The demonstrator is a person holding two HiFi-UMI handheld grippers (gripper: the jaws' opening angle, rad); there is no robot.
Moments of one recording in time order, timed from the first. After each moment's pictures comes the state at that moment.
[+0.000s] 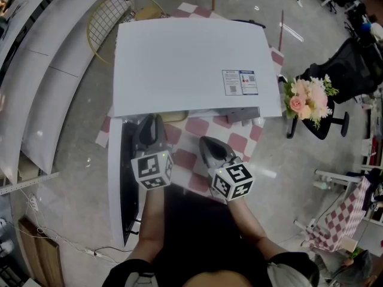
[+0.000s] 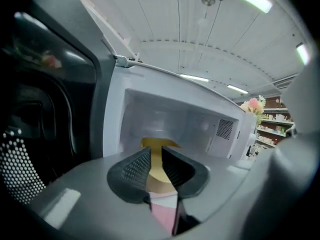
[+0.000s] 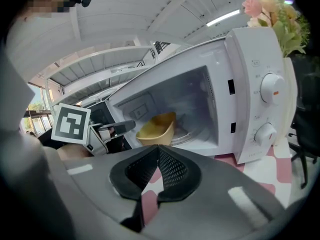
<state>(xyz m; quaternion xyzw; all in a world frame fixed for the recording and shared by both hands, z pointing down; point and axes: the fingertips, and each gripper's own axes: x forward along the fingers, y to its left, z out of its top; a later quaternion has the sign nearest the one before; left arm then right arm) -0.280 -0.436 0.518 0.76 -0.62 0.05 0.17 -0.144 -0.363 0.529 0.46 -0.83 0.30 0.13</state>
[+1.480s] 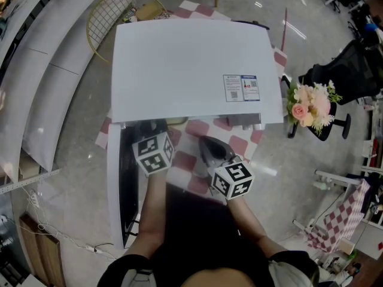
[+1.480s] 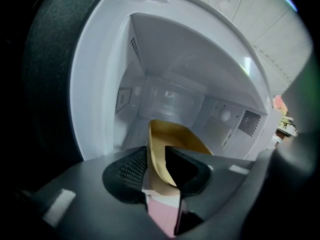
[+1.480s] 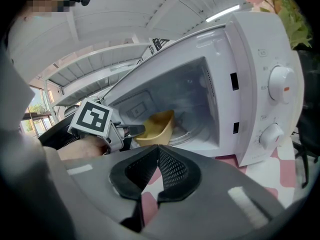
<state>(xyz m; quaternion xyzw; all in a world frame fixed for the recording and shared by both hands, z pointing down) -0.282 -0.471 0.567 0.71 -0.64 0.09 0.28 -0.143 -0.377 0.537 0.45 -0.83 0.31 0.14</state>
